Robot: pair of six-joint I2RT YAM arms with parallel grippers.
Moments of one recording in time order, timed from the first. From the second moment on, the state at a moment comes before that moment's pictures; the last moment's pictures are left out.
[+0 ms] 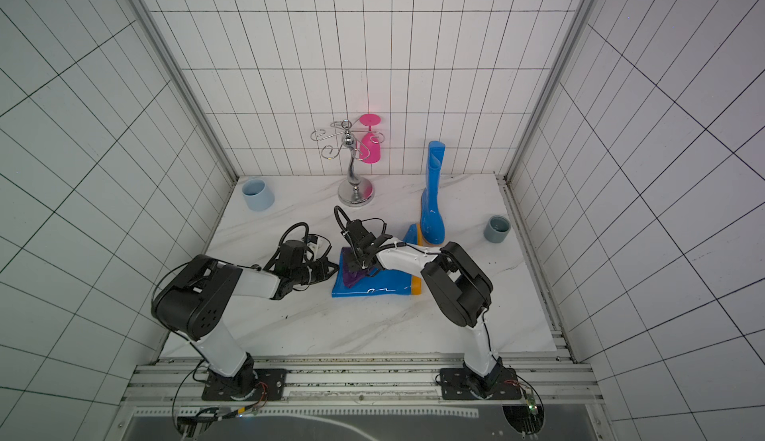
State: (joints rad) left arm -0.35 1.73 0.55 0.44 0.48 -0.64; right arm 0.82 2.00 1.35 -0.34 0.04 0.38
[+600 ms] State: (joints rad) left arm -0.36 1.74 0.55 0.44 0.48 -0.64; right arm 0.79 1.86 1.35 -0.50 0.21 0.32
